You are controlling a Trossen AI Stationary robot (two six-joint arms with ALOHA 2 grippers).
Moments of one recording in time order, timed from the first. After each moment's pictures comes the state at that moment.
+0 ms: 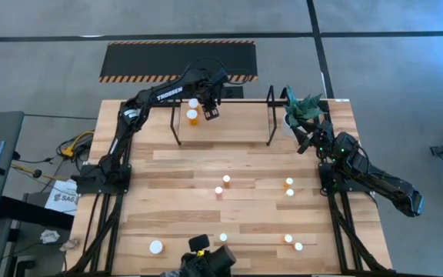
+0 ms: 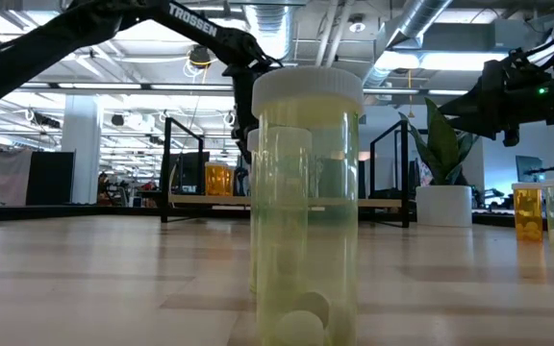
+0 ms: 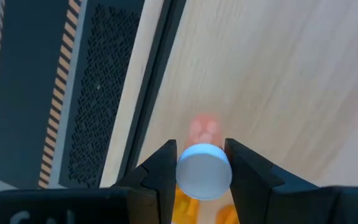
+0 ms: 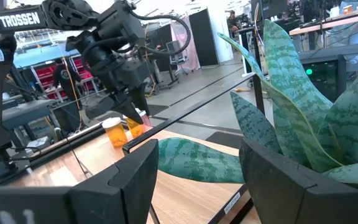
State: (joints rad) left arm 0.62 2.23 2.09 -1.15 -0.13 0.34; right arm -0.60 0.01 0.00 0.04 0.16 0.27
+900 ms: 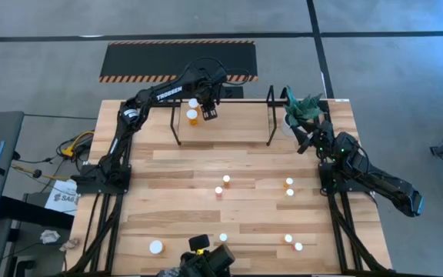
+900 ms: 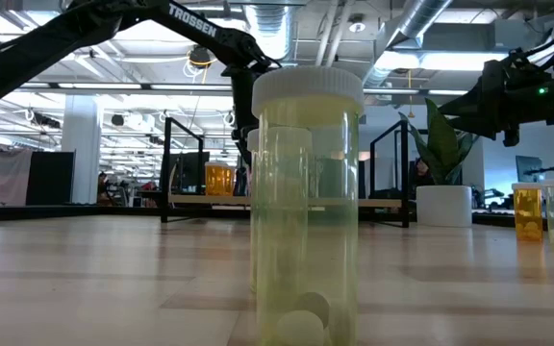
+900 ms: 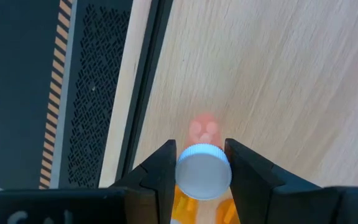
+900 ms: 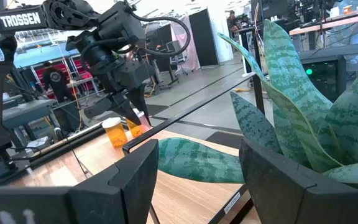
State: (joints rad) left arm 0.62 2.23 2.09 -1.17 -0.11 0.38; right arm -0.60 0.01 0.00 0.04 0.16 0.27
